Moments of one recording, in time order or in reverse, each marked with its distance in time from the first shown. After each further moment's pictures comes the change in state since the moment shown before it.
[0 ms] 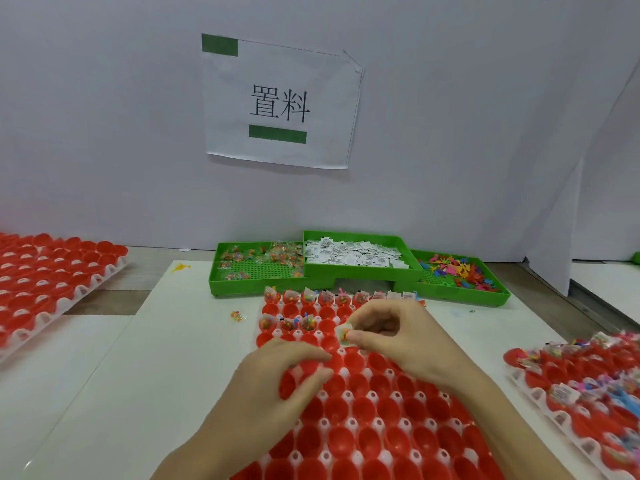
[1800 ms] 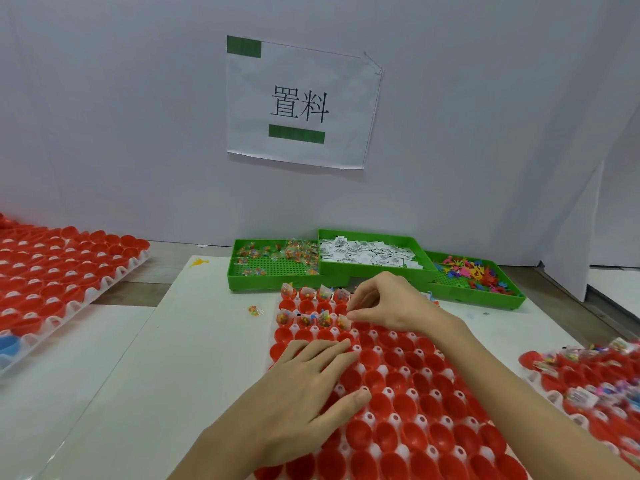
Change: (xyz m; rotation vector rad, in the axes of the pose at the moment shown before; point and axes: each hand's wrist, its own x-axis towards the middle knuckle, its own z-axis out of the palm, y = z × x) left_hand 0.002 -0.003 0.008 0.443 -0.448 0.069; right_hand 0.068 -0.003 0.005 -0.530 -0.137 0.181
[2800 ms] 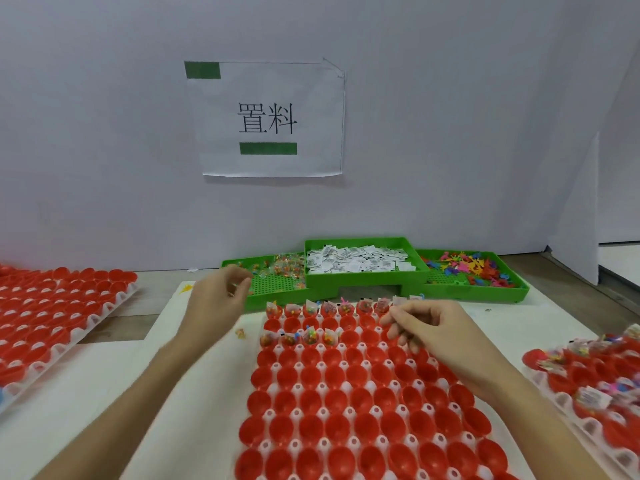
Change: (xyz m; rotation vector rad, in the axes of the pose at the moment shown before) left_hand 0.070 -0.103 -0.063 -0.229 0.618 -0.491; right_hand -0.071 0.051 -0.007 0.827 0.257 0.034
